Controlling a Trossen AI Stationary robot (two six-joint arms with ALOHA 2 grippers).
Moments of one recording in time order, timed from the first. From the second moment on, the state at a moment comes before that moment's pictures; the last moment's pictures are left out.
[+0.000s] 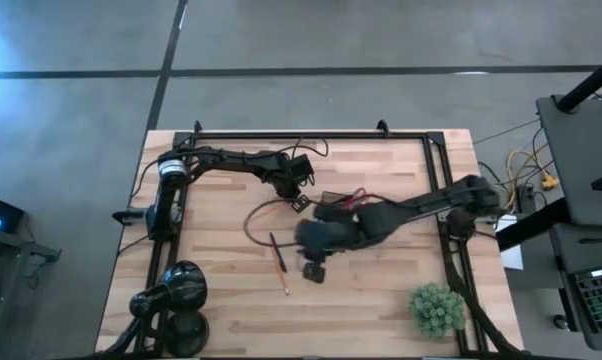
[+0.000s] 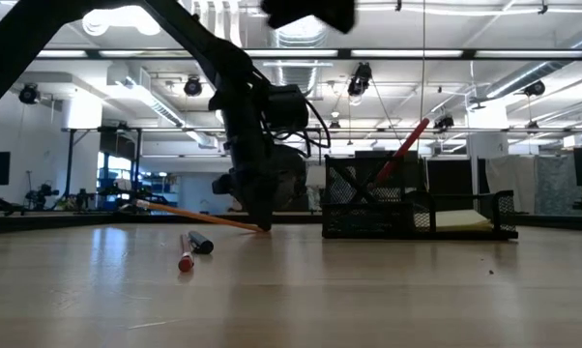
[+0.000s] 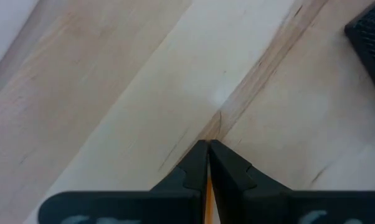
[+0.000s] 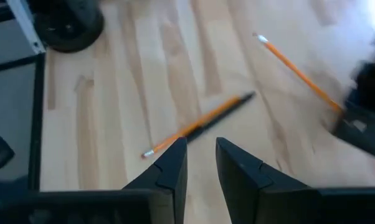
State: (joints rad) left arm 0.33 2.10 1.37 -0.66 0.04 -0.38; right arm 0.27 1.84 1.71 -0.75 0.19 0.44
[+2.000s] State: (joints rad) left arm 0.27 2.10 1.26 -0.52 -0.06 -0.40; right arm 0.09 2.22 2.36 -1.30 0.13 -0.03
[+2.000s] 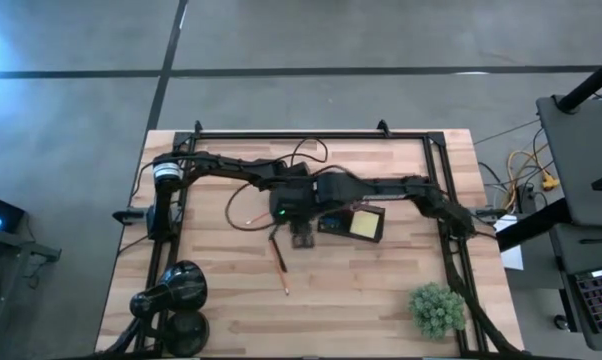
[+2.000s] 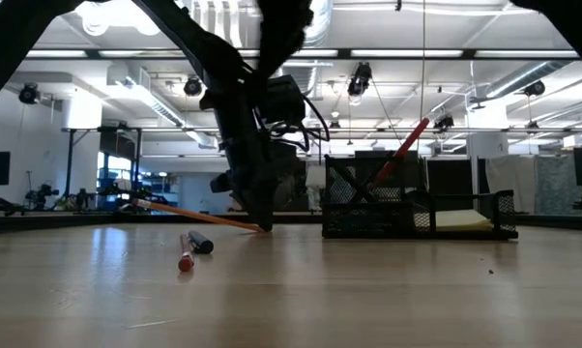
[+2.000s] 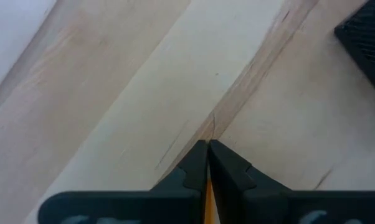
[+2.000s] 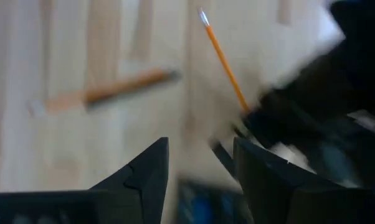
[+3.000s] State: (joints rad) left arm 0.28 2.10 1.26 -0.52 -0.12 -0.39; right arm 0.14 2.19 2.20 -1.06 0.16 -0.39
